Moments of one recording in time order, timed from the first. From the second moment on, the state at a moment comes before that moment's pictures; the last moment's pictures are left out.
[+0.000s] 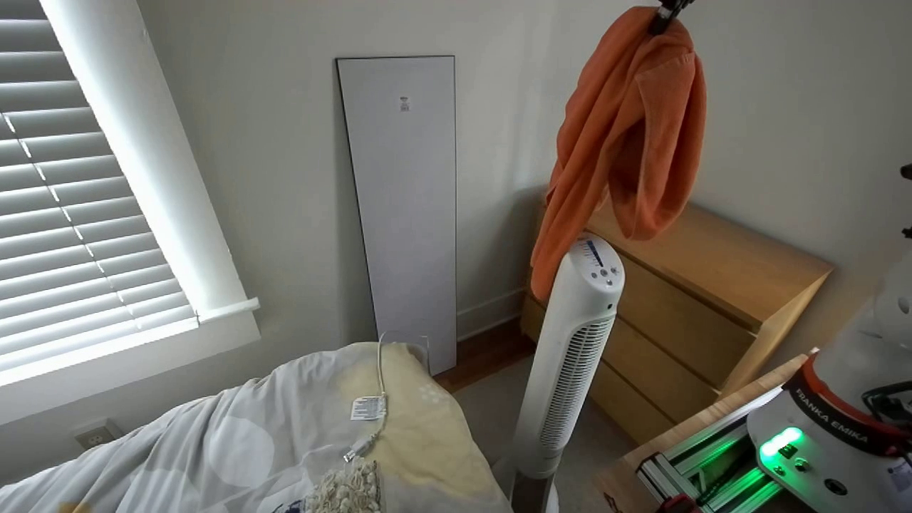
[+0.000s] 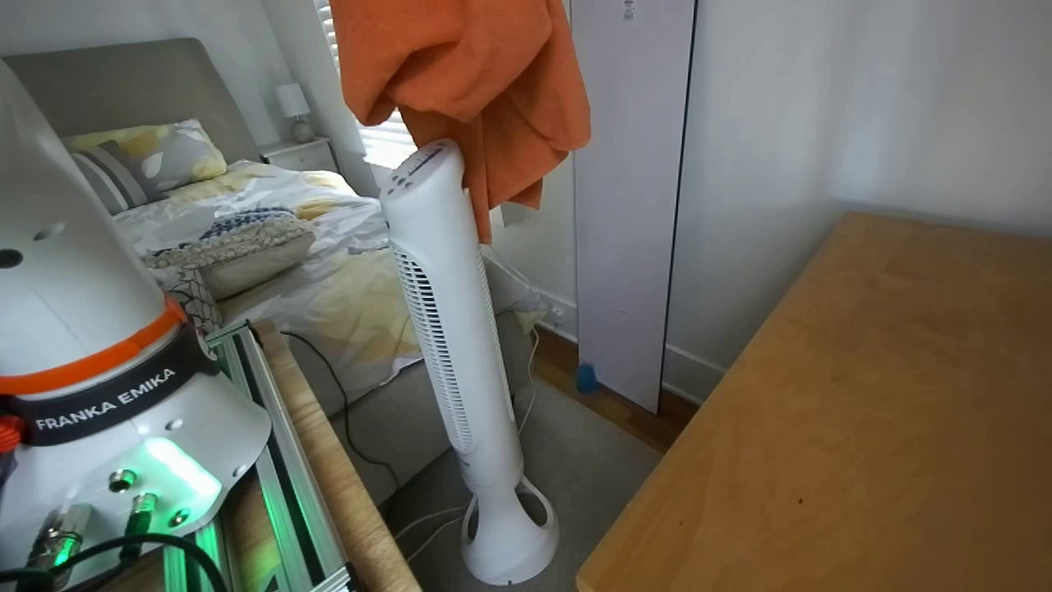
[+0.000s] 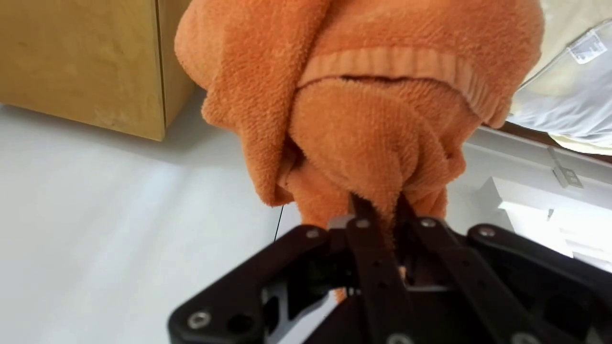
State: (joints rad) arm 0.15 -0.66 0.11 -2.07 -0.03 1.83 -0.14
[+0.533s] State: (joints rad) arm 0.05 -0.59 0.03 -2.04 -0.08 1.95 -0.12
